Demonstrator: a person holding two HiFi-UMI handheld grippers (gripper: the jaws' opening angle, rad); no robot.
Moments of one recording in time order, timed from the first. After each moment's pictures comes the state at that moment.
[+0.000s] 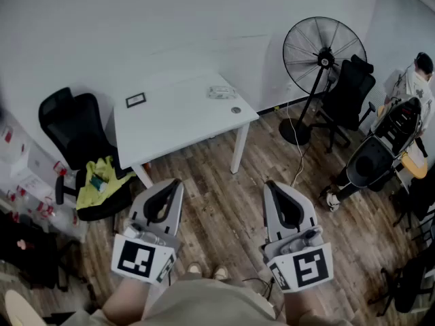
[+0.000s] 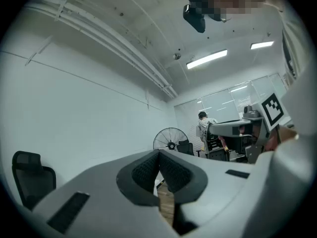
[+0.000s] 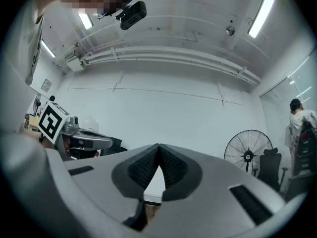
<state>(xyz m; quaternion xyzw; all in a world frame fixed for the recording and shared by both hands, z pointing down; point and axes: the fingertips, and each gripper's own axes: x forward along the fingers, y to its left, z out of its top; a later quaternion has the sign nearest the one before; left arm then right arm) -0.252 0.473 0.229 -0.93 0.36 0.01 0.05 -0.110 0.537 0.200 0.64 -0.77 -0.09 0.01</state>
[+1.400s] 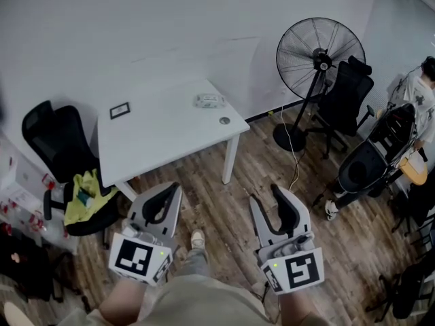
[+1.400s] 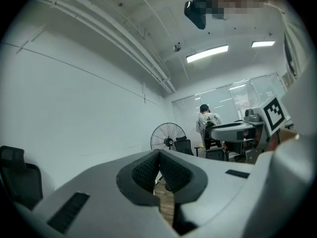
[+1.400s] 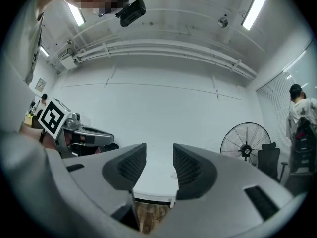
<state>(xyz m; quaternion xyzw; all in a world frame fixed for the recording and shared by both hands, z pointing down) -0.172 0.393 0.253 -0.94 0.34 -0.01 0.05 -0.032 0.462 0.237 0.65 -0.76 -0.07 0.01</state>
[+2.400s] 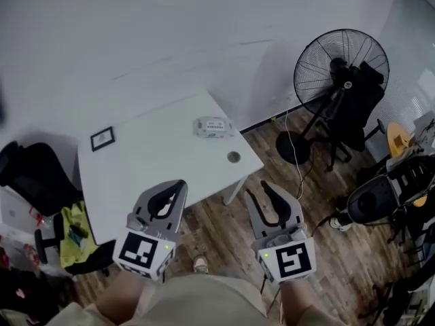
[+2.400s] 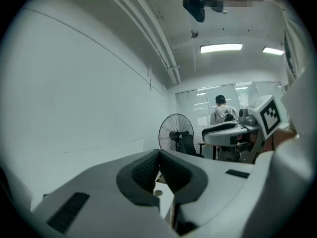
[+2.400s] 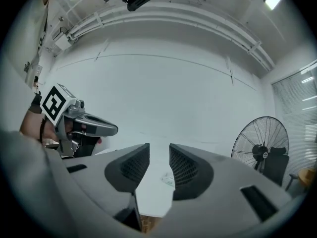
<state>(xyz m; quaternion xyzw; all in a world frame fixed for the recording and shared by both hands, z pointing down) -0.107 0.081 0.276 -0.95 0.31 -0.04 0.00 0.014 0.138 0.264 0.65 -0.76 -0.04 0.11</state>
